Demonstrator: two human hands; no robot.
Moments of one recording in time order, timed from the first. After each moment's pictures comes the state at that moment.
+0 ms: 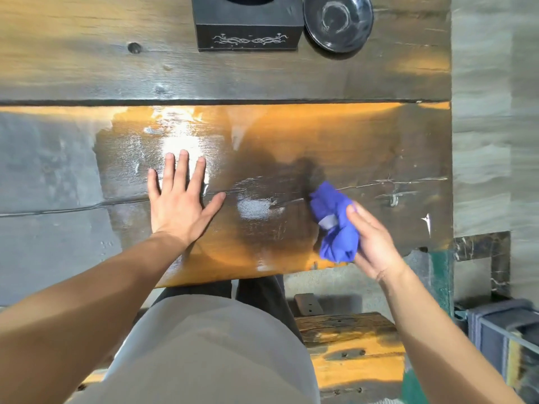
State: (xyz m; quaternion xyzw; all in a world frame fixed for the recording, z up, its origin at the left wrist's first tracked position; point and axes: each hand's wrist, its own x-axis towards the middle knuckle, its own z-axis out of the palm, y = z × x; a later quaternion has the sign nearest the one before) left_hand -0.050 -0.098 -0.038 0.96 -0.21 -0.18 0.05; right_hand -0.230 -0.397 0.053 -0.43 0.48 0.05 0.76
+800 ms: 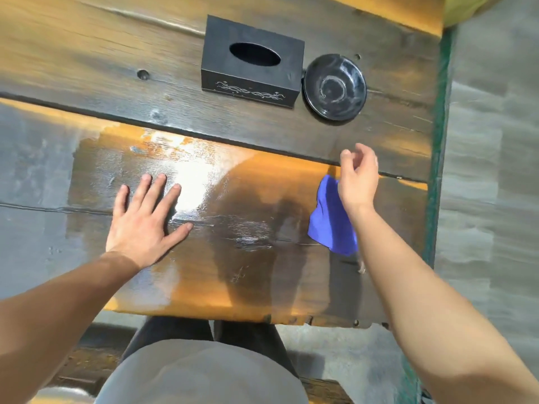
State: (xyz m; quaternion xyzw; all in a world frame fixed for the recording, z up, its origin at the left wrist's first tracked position) left_hand -0.054 -0.101 -0.045 0.97 -0.20 -0.13 0.05; right_hand -0.048 -0.526 0.004 -0.82 0.41 -0.05 0.39
